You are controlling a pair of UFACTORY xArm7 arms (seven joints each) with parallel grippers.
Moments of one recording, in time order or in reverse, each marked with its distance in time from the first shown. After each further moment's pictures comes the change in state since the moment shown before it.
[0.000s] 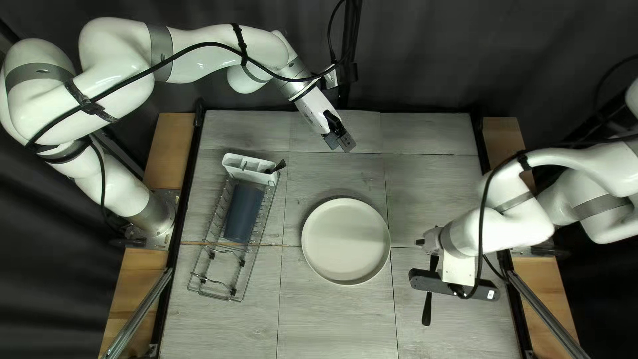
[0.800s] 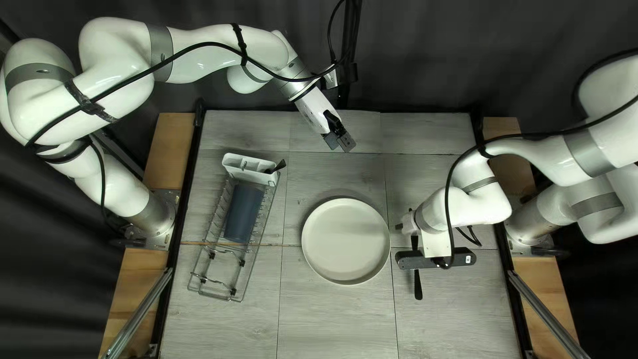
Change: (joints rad) left arm 0.000 0.000 0.000 0.000 0.000 0.000 0.000; right arm -0.101 0.188 -0.113 -0.055 -0.138 -0.289 -0.195
